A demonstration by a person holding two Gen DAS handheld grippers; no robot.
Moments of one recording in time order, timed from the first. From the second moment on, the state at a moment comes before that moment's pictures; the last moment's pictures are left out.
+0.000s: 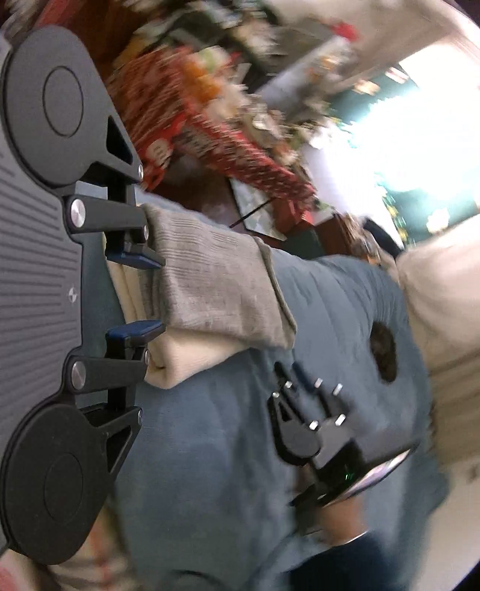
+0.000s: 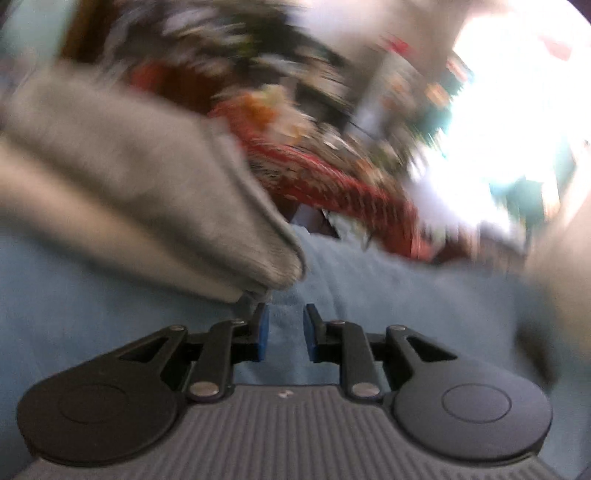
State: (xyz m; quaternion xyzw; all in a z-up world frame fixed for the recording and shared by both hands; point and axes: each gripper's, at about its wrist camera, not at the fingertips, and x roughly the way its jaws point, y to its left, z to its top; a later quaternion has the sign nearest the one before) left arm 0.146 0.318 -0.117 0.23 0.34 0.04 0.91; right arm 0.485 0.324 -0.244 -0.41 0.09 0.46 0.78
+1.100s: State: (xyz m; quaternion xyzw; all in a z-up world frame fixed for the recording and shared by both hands) left arm 0.161 0.280 -0.138 0.54 0.39 -0.06 0.75; right arm 0.442 0.345 -0.293 -0.64 -0.09 0.45 0.62
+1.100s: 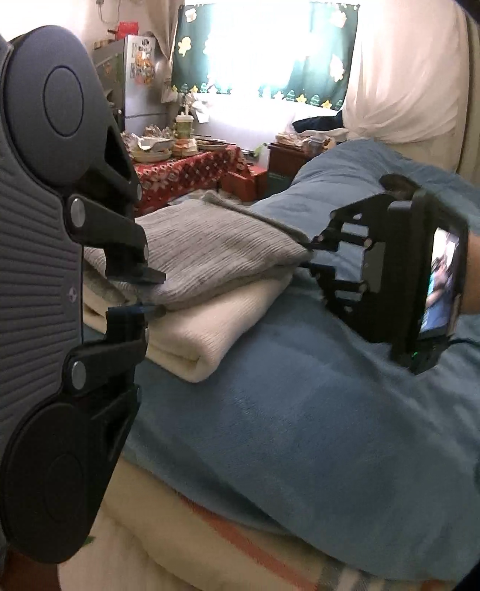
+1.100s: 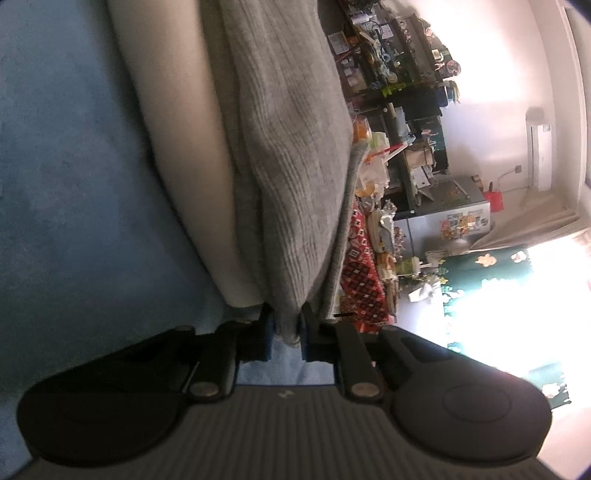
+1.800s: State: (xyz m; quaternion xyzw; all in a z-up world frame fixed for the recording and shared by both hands) left arm 0.160 0.294 -0.125 0.45 0.38 -0.07 0.80; right arm 0.438 0.344 -0.314 -0.65 -0.10 0.43 0.62
